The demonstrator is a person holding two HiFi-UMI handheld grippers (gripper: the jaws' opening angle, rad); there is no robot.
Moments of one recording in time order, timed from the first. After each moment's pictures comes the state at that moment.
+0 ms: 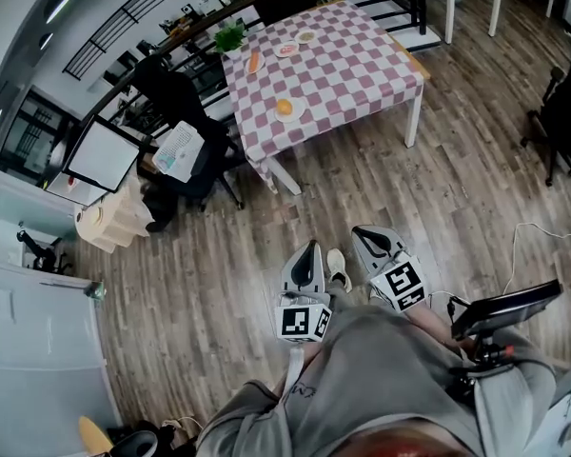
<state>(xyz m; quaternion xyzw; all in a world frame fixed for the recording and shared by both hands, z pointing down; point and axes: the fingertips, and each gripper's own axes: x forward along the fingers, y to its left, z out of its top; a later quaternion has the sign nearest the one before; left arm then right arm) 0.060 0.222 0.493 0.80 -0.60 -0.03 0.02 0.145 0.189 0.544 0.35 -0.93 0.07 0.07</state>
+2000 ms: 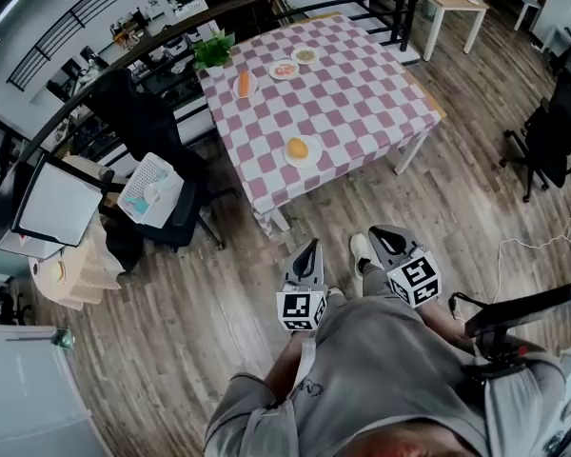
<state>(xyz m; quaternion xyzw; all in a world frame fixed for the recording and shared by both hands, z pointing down) -0.146 -0.068 0.585 0.85 -0.51 0.01 0.11 -0.014 -0.076 0.575 0.43 -0.88 0.10 0.17</state>
